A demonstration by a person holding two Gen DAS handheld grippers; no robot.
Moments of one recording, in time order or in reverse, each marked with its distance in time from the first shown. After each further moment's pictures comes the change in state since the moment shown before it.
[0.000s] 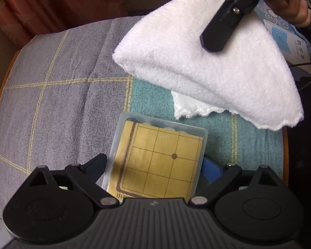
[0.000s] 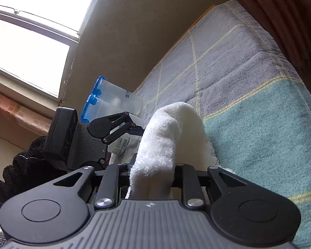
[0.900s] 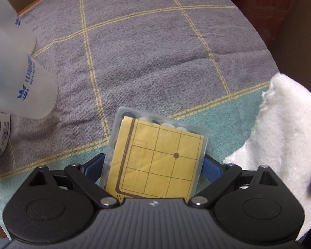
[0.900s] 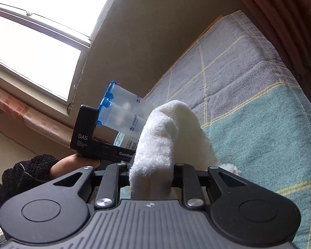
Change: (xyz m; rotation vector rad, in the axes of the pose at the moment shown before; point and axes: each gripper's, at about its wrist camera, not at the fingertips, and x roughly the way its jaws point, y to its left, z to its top) left arm 0.005 0.021 -0.045 -1.180 0.125 0.063; right arm -0.023 0.009 -0.010 -0.033 -0.052 0.043
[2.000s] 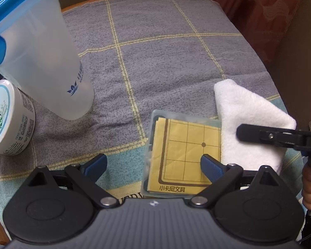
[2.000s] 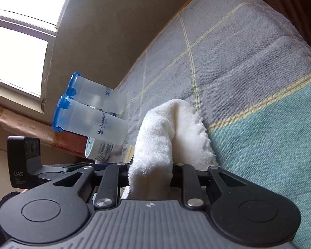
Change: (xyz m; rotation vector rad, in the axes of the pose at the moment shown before) left arm -0.043 0.039 0.010 0.014 -0.153 -0.043; right arm 0.101 -0.022 0.023 0.091 0.114 -0.127
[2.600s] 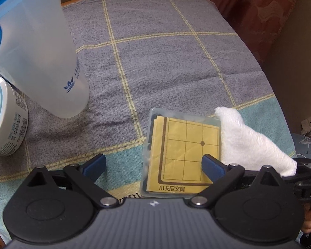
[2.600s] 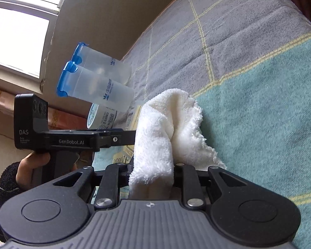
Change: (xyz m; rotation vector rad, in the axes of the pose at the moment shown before) left arm 0.002 0.004 0.004 0.013 0.010 -0.047; right arm -0.007 0.019 -0.029 -0.023 0.073 -0.023
